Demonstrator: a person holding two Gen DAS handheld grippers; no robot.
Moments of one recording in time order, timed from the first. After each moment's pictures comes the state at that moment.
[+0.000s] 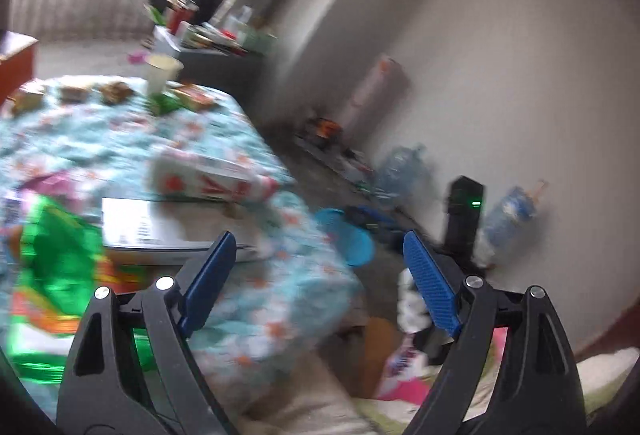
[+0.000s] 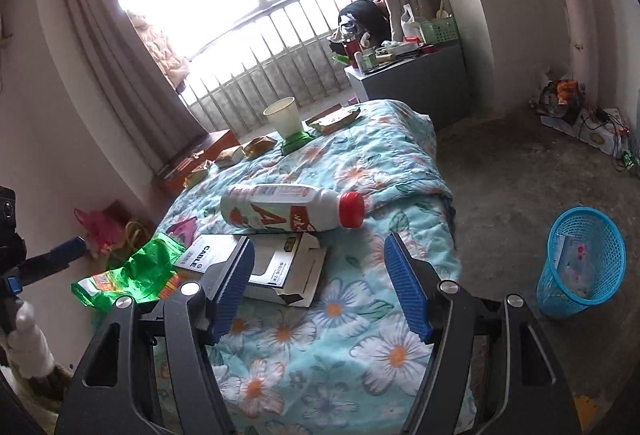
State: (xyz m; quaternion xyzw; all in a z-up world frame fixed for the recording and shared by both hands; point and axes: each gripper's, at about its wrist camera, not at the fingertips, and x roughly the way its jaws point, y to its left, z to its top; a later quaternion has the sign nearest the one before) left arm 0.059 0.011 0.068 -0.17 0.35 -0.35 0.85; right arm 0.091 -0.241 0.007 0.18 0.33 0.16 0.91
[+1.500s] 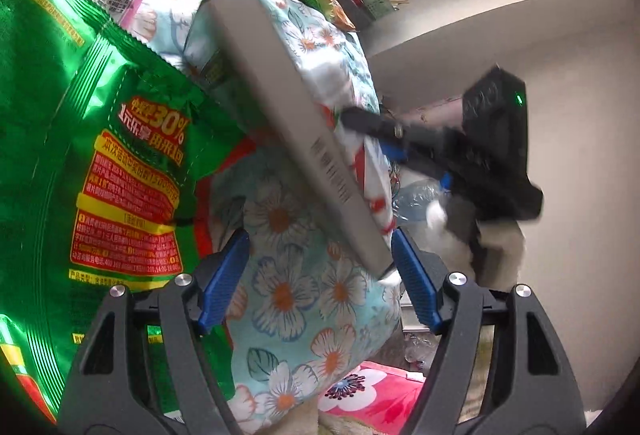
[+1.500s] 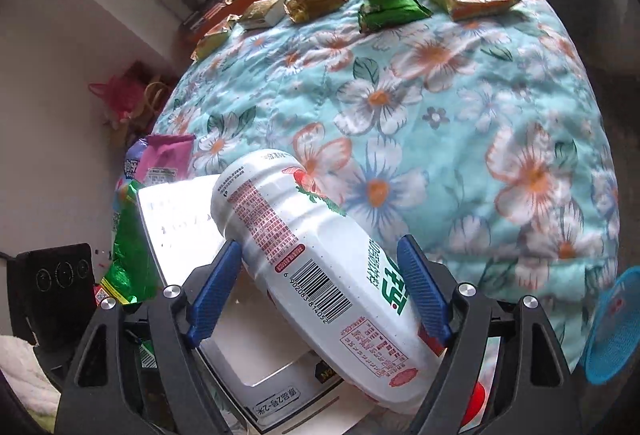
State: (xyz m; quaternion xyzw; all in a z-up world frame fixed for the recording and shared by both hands) left arm 0.135 0.072 -0.097 -0.38 0.47 -0.21 0.76; right arm 0.283 -0.104 -0.055 0.06 0.58 0.29 0.76
